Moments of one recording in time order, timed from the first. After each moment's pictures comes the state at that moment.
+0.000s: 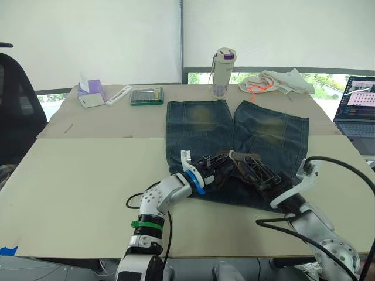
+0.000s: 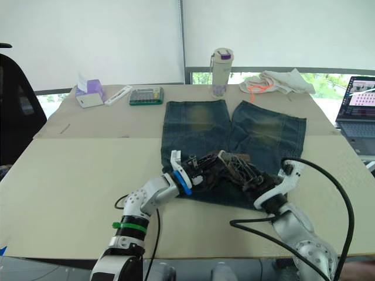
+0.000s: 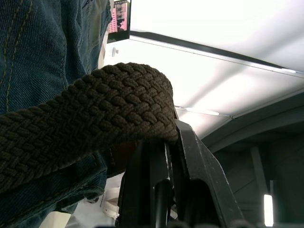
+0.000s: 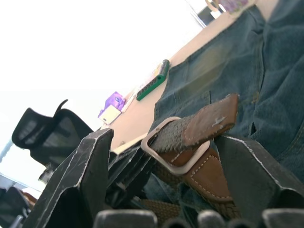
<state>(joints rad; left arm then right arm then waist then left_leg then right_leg) -0.53 -0.17 0.16 0.39 -1.66 0.90 0.11 0.04 -0.35 -0.26 -0.49 1.32 0.60 0.01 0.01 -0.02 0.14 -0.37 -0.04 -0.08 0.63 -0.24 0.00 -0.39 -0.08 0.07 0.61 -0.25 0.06</state>
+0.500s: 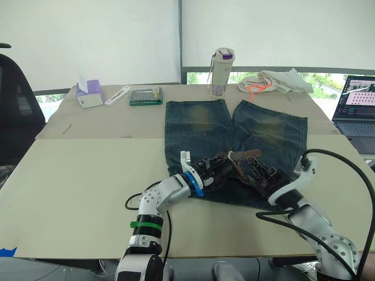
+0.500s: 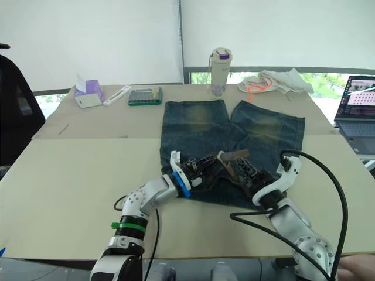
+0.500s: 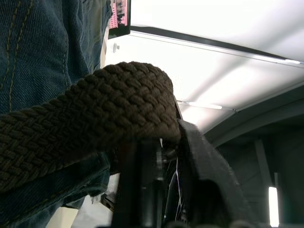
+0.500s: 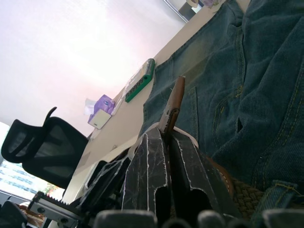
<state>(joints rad) -0.53 -0.17 0.18 0.40 -1.59 0.96 0.05 0.01 -0.35 -0.26 -0.48 1.36 0.62 -0.08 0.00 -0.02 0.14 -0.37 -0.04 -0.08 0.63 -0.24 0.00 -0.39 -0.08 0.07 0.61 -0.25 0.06</state>
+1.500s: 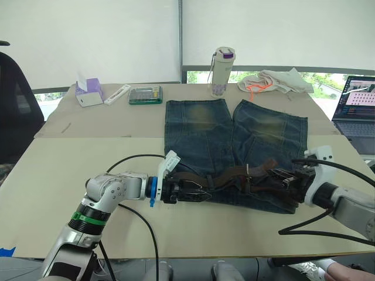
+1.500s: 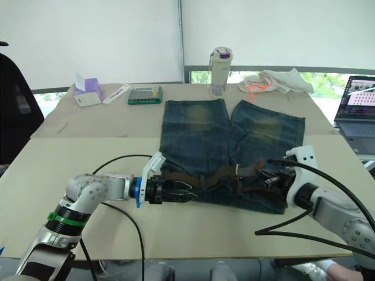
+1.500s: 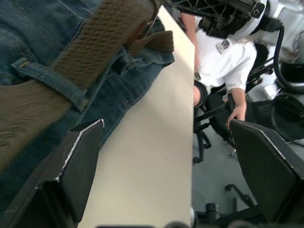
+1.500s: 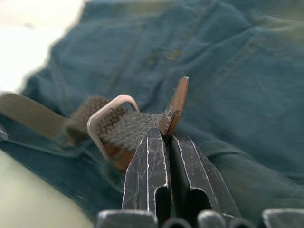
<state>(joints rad) -0.54 0.51 -0.22 -0.06 -0.91 1.08 -0.83 0.00 -0.96 -0.32 -0.46 1.04 0.88 0.20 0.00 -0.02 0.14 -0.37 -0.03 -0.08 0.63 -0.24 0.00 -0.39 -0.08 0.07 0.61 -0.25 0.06</state>
